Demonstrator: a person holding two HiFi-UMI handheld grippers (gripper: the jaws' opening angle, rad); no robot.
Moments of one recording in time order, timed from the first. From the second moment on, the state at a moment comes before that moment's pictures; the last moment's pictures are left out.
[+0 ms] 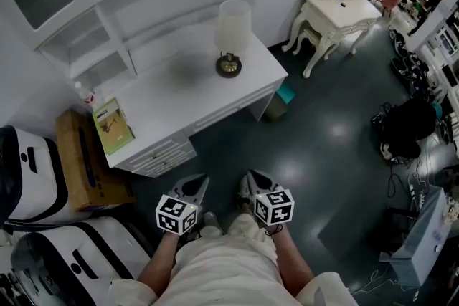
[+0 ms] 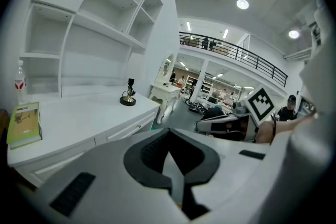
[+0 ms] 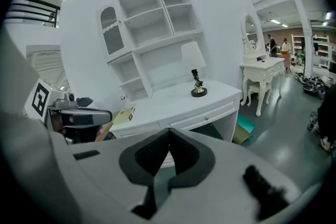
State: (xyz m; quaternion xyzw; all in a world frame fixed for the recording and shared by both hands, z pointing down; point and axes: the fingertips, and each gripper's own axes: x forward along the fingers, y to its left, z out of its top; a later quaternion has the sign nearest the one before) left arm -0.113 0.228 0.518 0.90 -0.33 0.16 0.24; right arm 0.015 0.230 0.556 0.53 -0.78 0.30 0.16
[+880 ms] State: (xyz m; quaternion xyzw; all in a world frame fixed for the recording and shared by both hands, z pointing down) left arm -0.009 0.063 0.505 0.86 -0.42 0.15 0.24; right arm 0.114 0.032 0.549 0.46 -0.83 0.29 0.16
